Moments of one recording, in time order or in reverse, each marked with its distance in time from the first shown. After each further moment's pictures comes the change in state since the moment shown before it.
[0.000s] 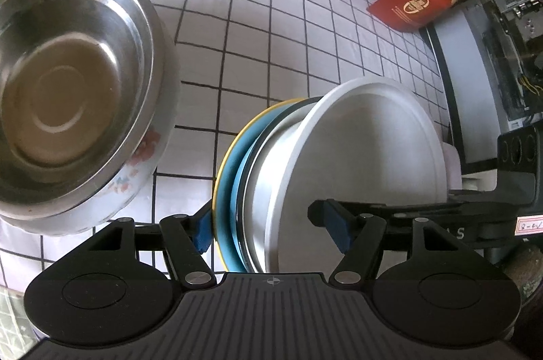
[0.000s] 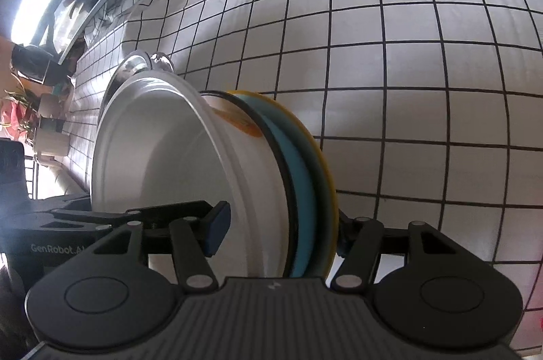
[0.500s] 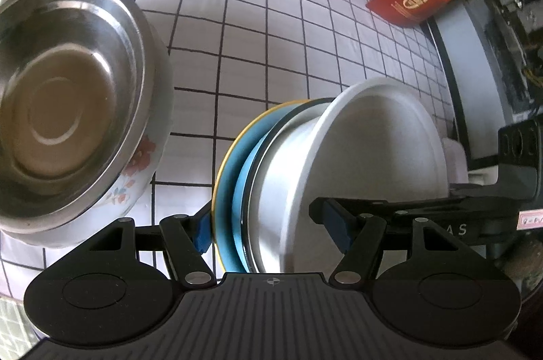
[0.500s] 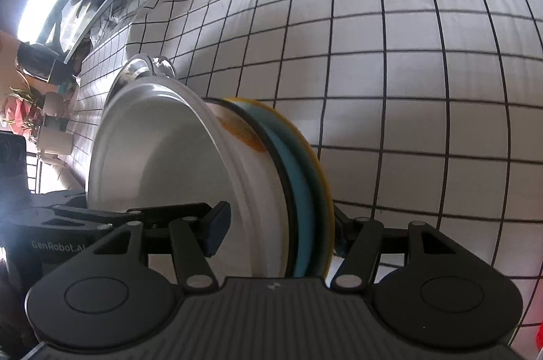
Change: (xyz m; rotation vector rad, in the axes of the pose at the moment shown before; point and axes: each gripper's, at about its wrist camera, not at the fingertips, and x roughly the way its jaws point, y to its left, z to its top) left arm 0.006 -0.007 0.003 0.040 0.002 0.029; right arm 0.000 -0.008 0.003 -0.012 -0.012 0.020
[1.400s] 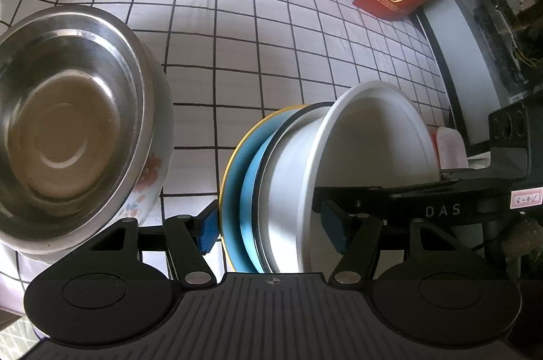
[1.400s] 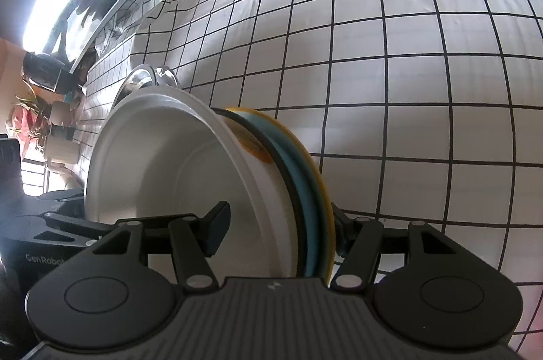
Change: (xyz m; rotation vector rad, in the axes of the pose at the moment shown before) left arm -0.009 -0.002 0.005 0.074 -0.002 0.001; right arm 0.001 -0.003 0.002 0.006 -0.034 0.027
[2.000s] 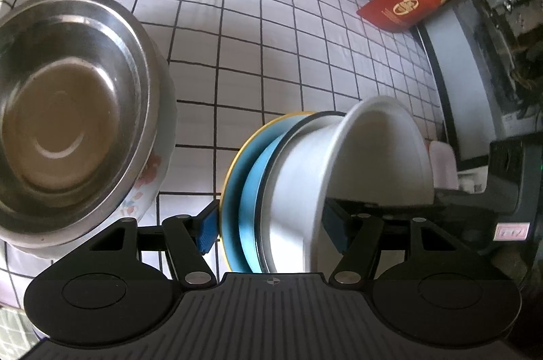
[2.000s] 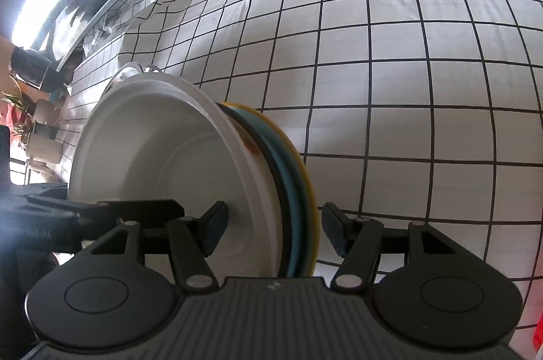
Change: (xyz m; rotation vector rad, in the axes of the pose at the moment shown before) left arm -0.002 0.012 0.003 -0.077 -0.001 -0.055; right arm -0.001 0.004 -0.010 -0.025 -0.046 -0.081
